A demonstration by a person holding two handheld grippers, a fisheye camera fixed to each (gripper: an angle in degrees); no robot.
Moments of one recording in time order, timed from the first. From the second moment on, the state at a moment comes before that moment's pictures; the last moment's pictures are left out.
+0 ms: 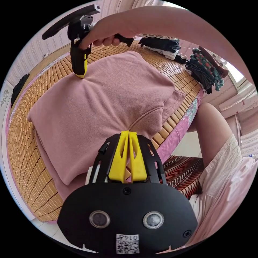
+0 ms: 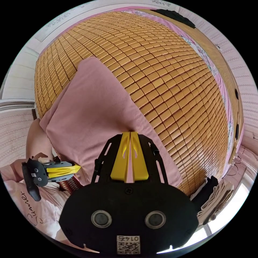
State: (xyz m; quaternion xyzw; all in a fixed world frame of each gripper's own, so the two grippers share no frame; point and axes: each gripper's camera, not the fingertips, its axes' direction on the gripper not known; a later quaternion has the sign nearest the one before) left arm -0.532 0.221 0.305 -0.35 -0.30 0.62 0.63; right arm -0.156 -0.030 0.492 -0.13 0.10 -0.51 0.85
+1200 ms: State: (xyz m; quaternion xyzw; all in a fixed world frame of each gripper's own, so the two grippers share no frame) left arm -0.478 0.357 0.286 -0.29 -0.12 0.72 0.62; right arm 0.340 0.151 0.468 -0.01 -0.12 -0.13 0.98
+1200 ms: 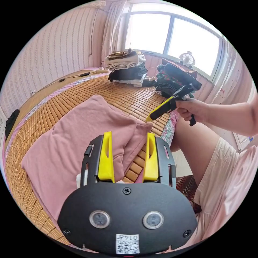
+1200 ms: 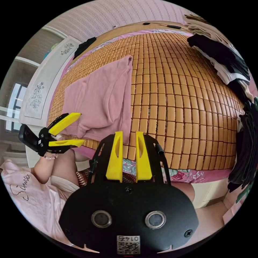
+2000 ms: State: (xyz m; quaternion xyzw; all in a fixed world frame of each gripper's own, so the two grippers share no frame) left arm -0.493 0.426 0.136 -0.32 -0.22 0.72 0.57; right arm 0.525 0.295 0.486 0.03 -0.40 -0.01 0.92
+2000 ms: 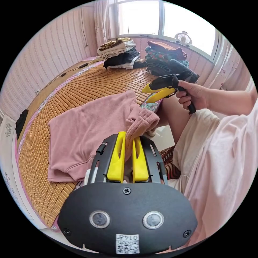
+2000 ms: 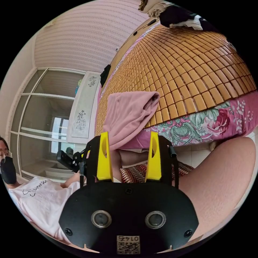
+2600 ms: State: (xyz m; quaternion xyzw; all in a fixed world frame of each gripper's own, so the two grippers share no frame) left arm -0.473 0.426 0.113 -0.32 -0.10 0.72 0.61; right arm 0.579 0.300 0.420 0.16 -0.45 0.05 0.88
